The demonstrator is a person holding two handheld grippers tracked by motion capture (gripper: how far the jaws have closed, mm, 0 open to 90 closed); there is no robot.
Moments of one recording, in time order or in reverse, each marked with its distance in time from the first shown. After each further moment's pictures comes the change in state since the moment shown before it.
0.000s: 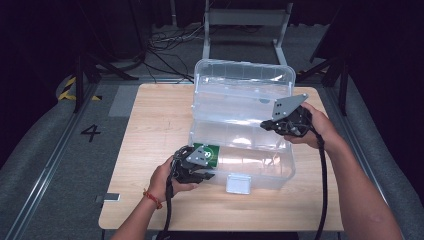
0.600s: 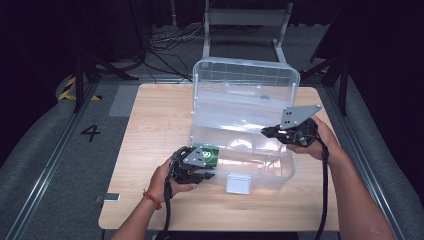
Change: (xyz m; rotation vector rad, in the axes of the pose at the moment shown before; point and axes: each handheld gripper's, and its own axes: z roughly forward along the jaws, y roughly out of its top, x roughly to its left) left arm 0.000 -0.005 0.000 -0.055 0.001 0.012; right arm 0.019 -0.022 -0.005 -0.148 0.009 0.056
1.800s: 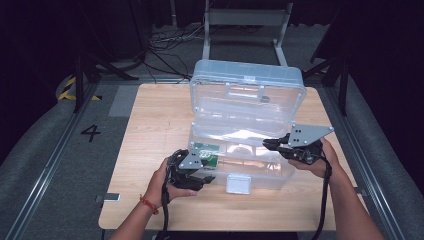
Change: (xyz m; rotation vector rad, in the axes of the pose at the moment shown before) left arm -0.016 -0.003 -0.019 -0.097 0.104 -0.053; right arm 0.033 -0.025 -0.004 -0.121 -0.035 0.015
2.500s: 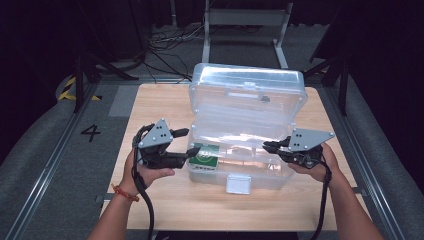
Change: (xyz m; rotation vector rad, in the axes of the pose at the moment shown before) left arm 0.028 0.044 -0.085 -0.250 0.160 -0.076; right arm 0.009 -0.004 0.000 -0.012 -0.016 0.002
